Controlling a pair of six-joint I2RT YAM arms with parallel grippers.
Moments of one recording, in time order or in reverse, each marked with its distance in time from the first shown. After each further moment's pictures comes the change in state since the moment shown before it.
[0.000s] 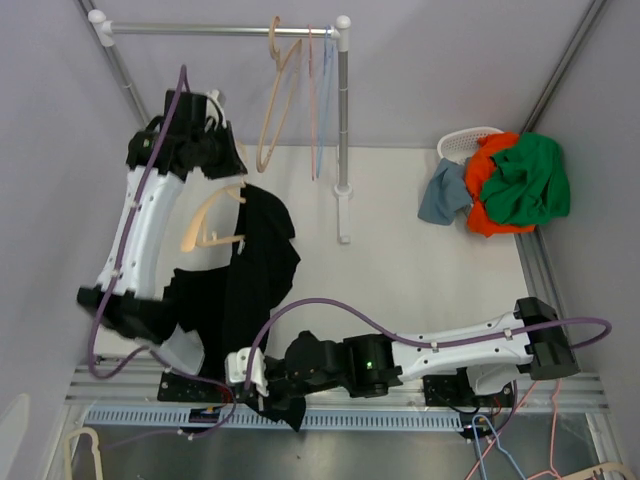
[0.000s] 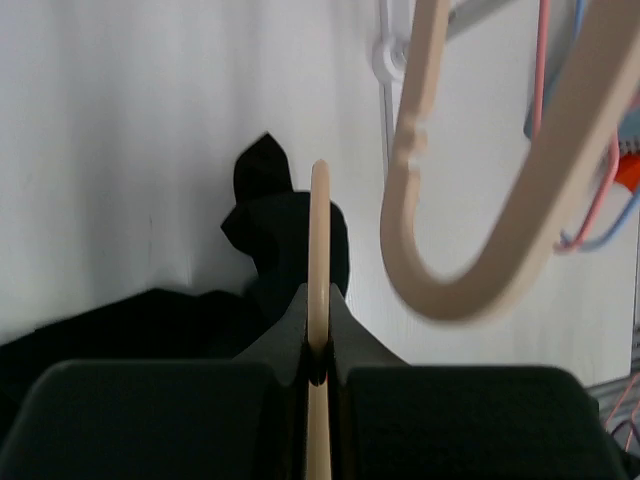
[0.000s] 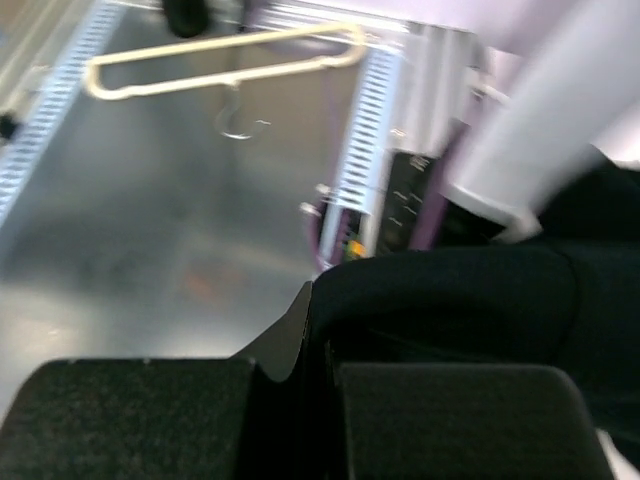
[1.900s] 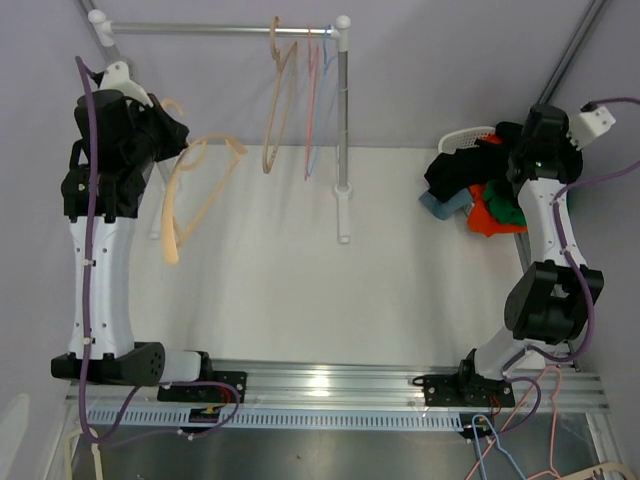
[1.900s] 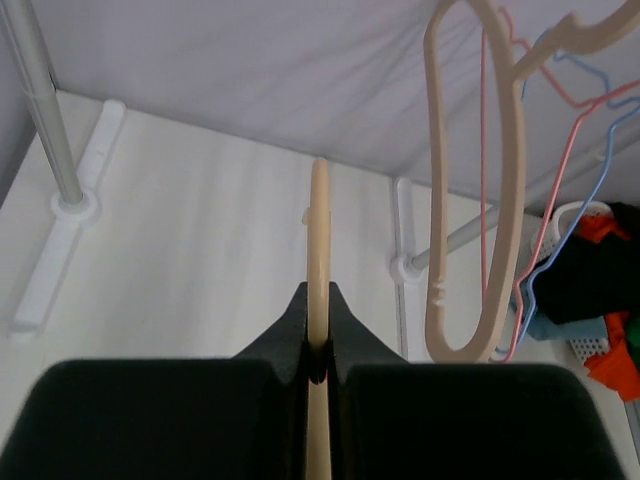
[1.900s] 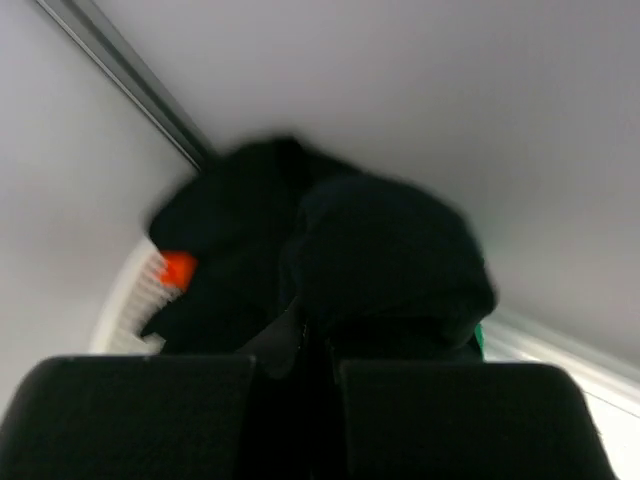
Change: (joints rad) left arm 0.179 -0.346 -0.232 0.355 -0.080 -0.007; right arm -1.827 0.133 0.375 -0.190 0.908 0.550
